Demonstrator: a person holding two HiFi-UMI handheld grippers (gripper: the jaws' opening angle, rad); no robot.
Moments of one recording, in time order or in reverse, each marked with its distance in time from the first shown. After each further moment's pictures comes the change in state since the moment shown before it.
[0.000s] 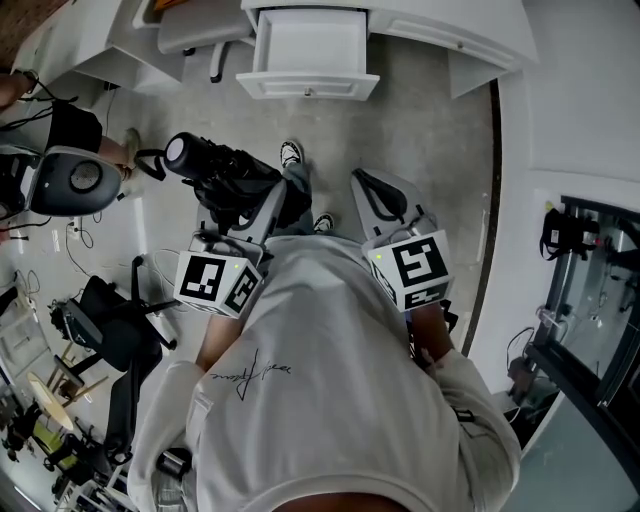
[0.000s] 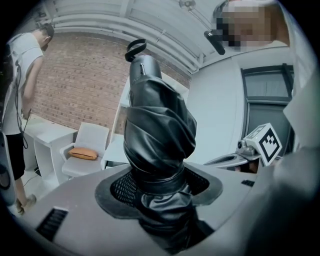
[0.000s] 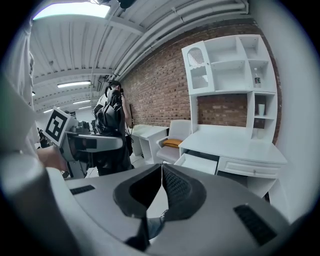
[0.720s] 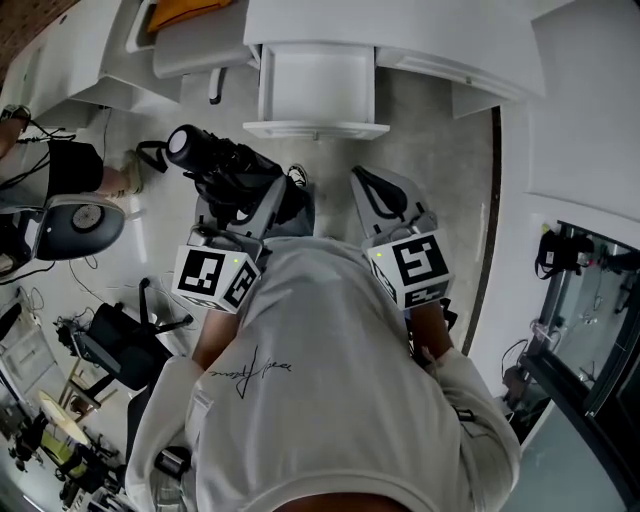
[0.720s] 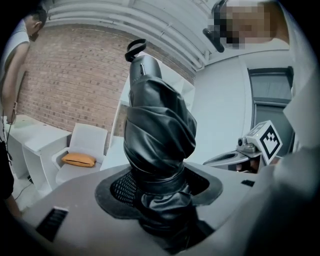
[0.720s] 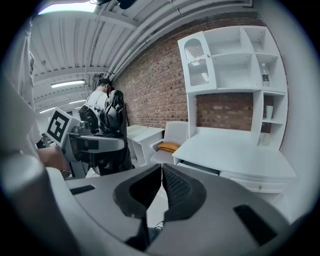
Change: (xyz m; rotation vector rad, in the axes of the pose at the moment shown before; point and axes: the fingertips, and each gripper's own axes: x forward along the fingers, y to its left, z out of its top) left arm 0.116 0.095 0.060 0.011 0.021 -0.030; right arm 0.115 -0.071 0.080 0.008 0.012 -0.013
